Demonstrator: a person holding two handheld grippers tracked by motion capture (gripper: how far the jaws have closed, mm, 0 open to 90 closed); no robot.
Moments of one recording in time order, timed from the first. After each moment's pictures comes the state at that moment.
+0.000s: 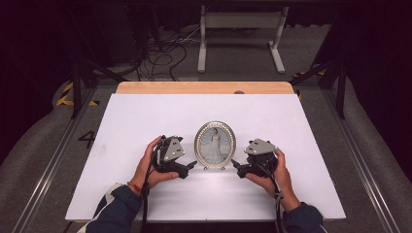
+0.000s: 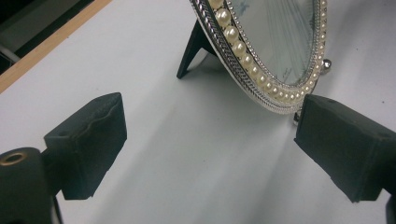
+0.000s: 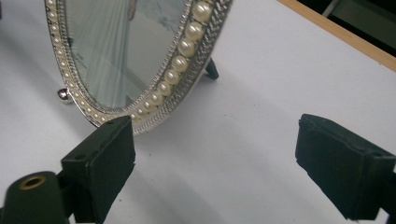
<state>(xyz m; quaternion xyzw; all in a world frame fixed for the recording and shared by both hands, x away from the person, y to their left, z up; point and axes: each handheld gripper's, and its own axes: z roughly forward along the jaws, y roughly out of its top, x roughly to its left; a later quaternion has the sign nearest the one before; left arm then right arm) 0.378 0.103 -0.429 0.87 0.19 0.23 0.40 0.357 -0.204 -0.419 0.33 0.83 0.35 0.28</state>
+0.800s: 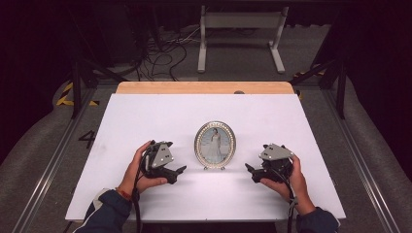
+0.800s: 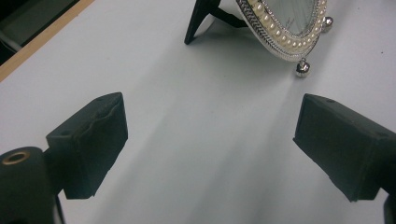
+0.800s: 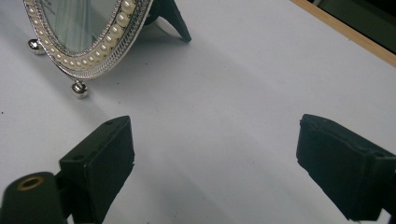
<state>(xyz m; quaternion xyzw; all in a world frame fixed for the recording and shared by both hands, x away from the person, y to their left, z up) 0.364 0.135 -0.436 0.87 0.19 0.23 0.39 0.343 -0.244 -0.423 0.33 0.84 0.33 0.29</state>
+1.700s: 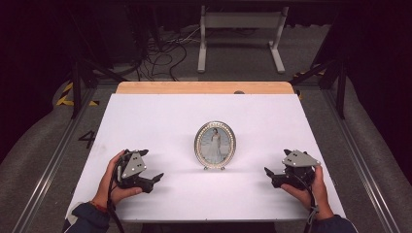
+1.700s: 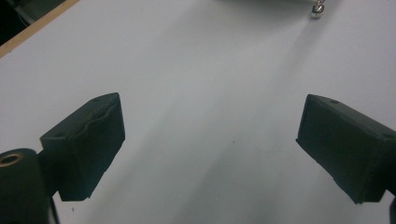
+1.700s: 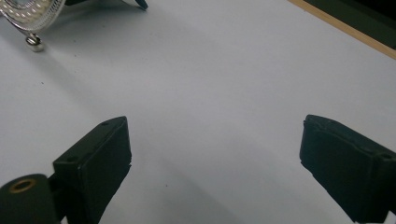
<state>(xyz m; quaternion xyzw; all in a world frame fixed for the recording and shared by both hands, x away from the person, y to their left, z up) 0.340 0.203 -0.446 0.86 0.23 0.23 0.40 0.324 -0.300 -0.431 0.36 0.81 0.34 0.31</state>
